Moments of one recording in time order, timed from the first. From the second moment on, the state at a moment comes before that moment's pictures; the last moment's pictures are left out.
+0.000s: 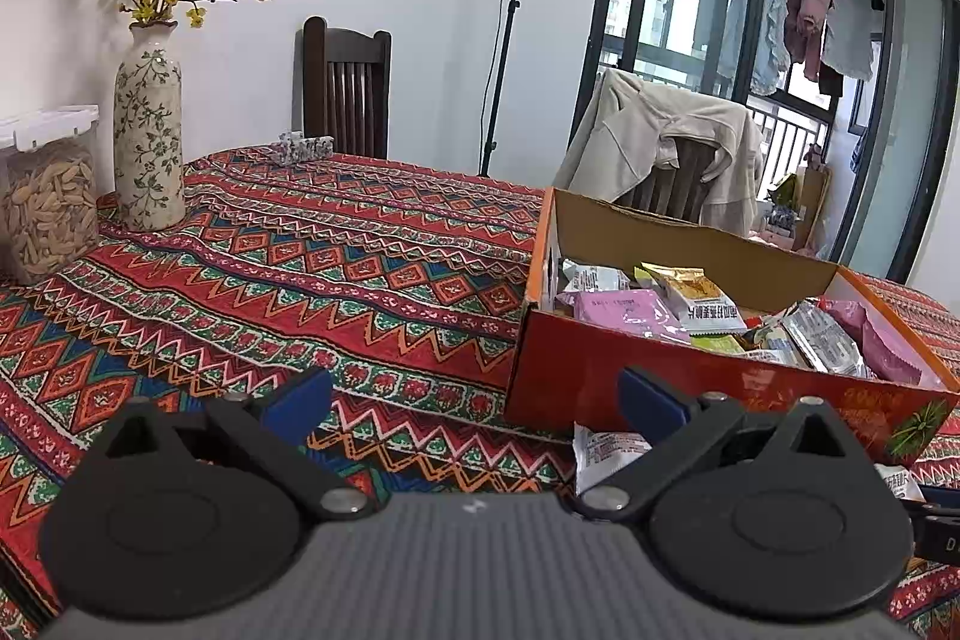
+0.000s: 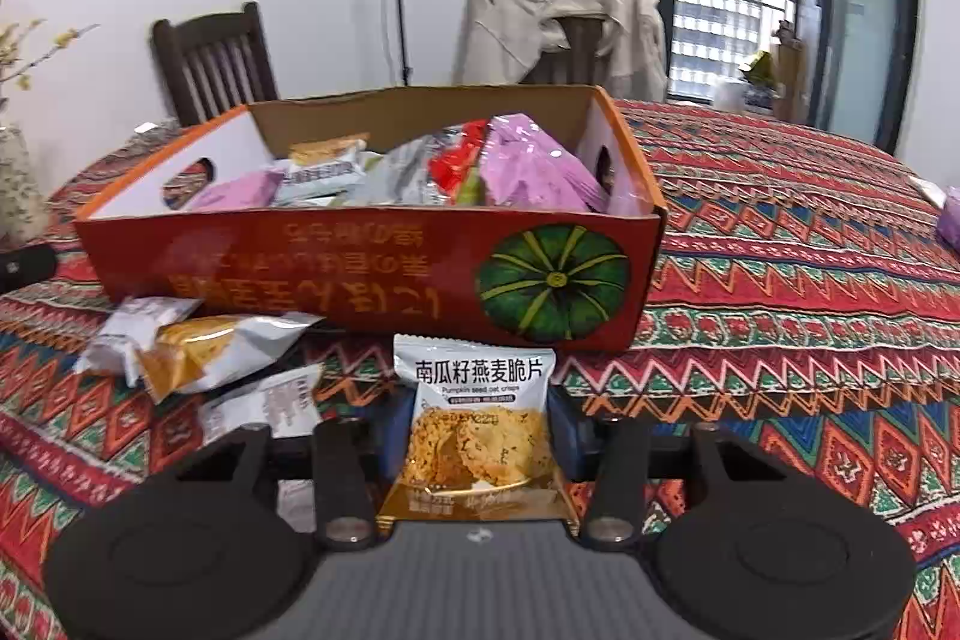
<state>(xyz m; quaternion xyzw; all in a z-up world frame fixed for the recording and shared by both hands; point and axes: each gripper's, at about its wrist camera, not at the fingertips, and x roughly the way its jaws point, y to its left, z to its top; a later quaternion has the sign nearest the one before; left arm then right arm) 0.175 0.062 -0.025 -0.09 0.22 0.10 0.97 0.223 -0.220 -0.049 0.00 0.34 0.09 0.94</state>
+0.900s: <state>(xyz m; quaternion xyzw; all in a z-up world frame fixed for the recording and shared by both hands) 0.230 0.008 -0.040 -0.06 0.37 0.04 0.93 0.203 -0.244 -0.038 0.05 0.25 0.12 0.96</state>
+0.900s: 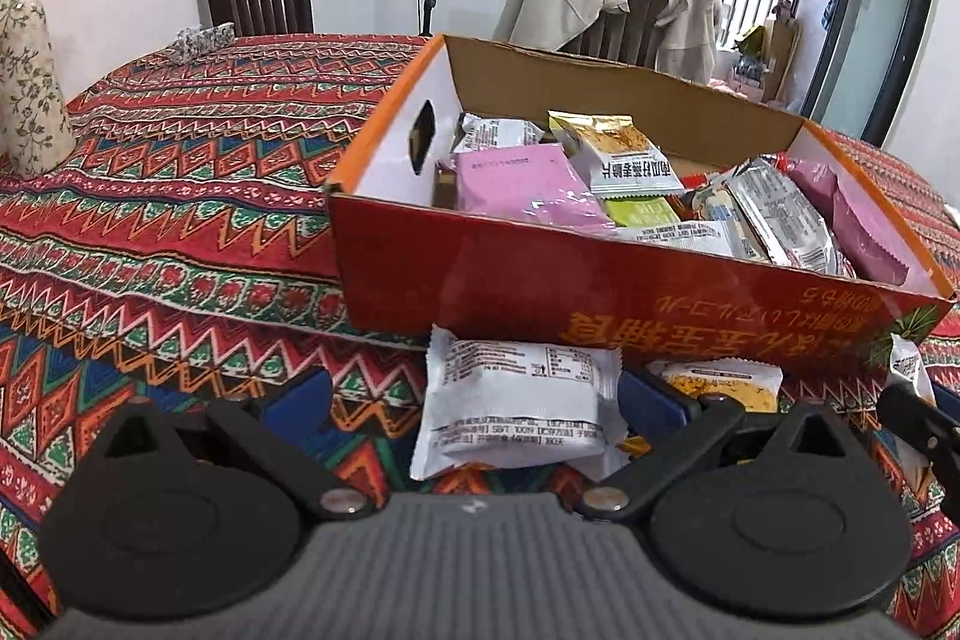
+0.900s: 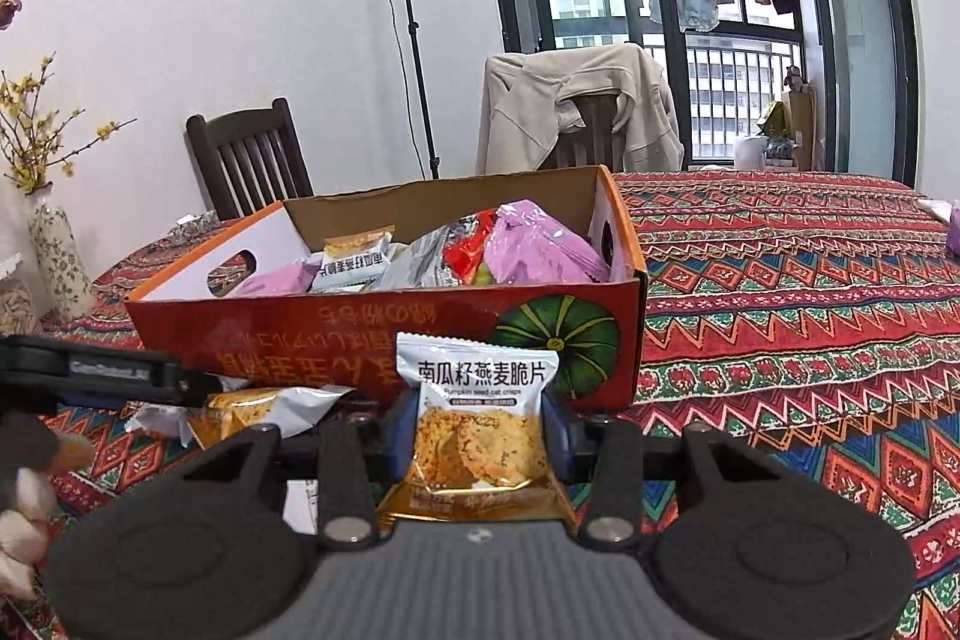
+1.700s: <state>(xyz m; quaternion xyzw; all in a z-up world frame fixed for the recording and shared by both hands) 0.197 0.003 -0.027 -0.05 0.31 0.02 0.95 0.198 -0.238 -0.037 0.04 0.24 0.14 0.96</state>
